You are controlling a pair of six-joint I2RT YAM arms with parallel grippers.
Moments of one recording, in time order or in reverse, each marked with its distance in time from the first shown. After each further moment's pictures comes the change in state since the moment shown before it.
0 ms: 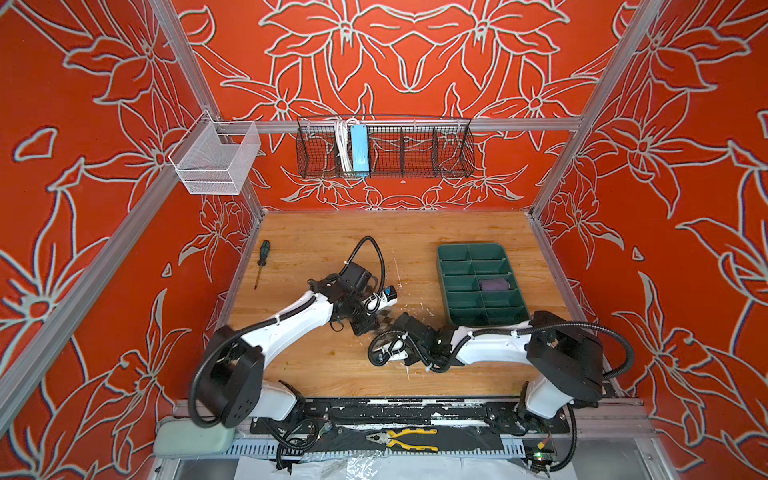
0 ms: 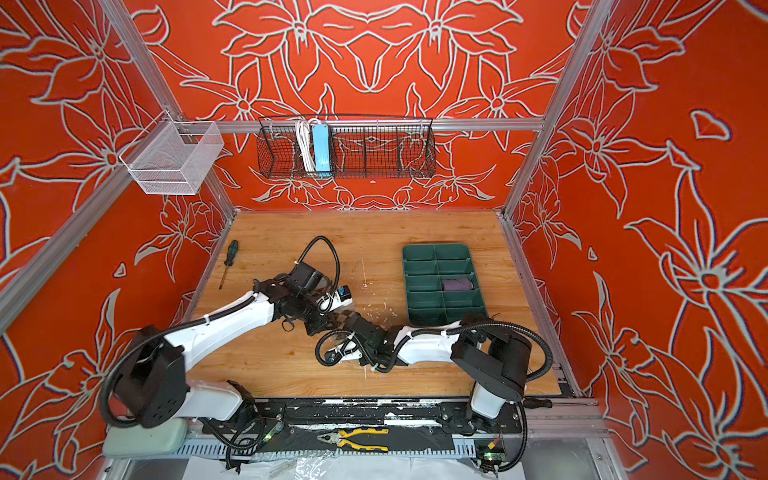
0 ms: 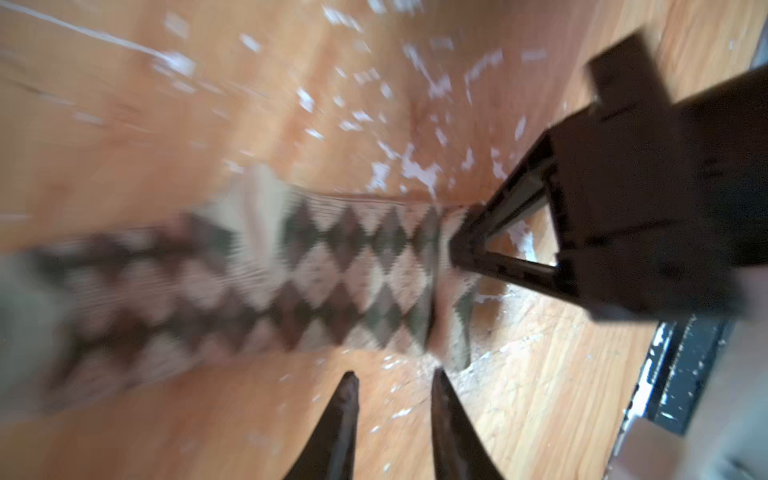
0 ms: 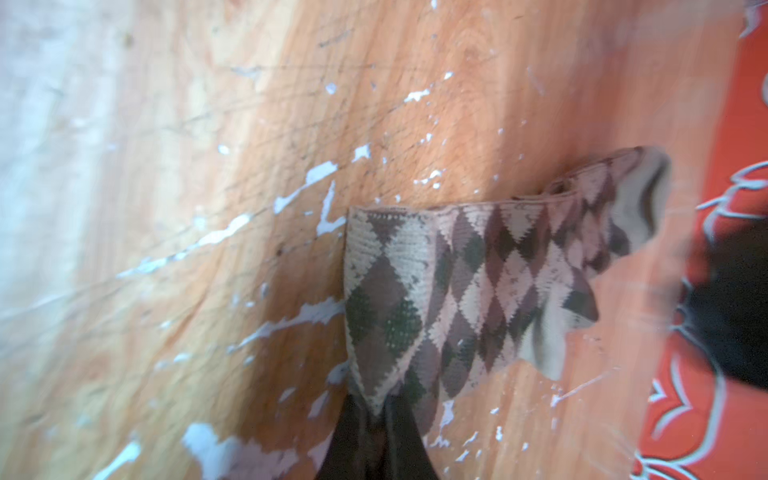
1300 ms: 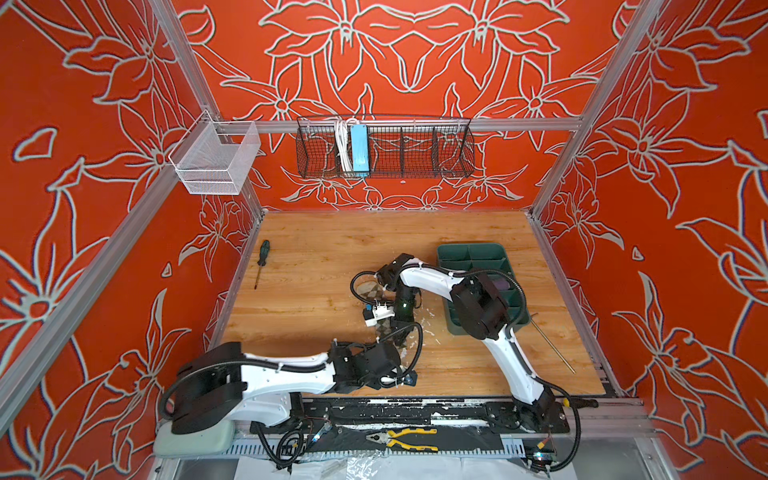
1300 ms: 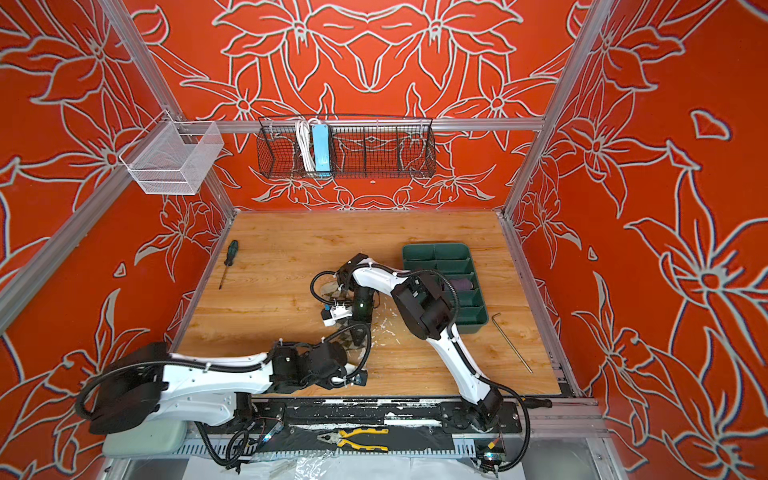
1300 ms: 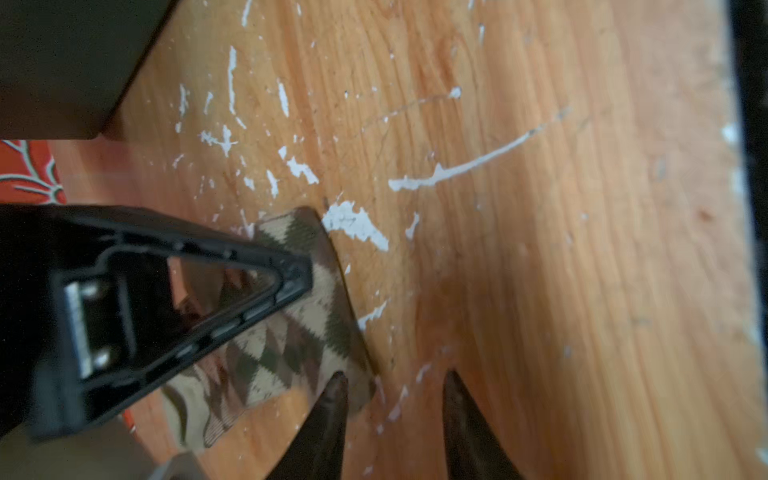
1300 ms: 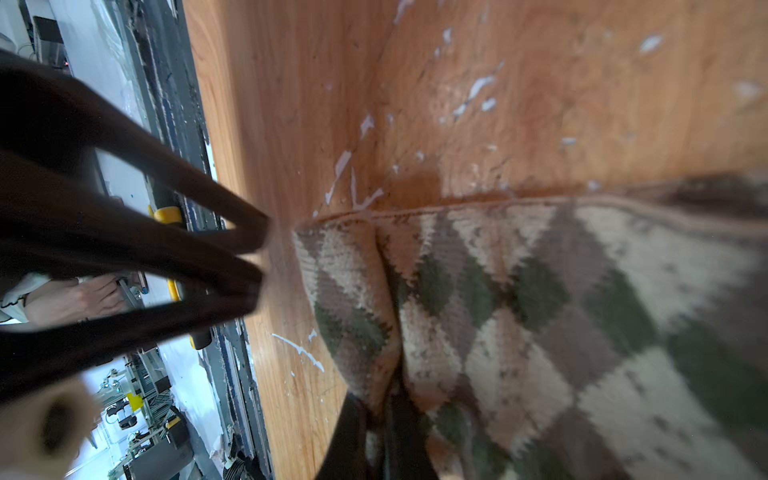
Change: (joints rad) left arm -0.663 0.007 -0.402 0.445 -0.623 0.240; right arm -0.312 0.707 1.040 -1.297 -0.697 0.097
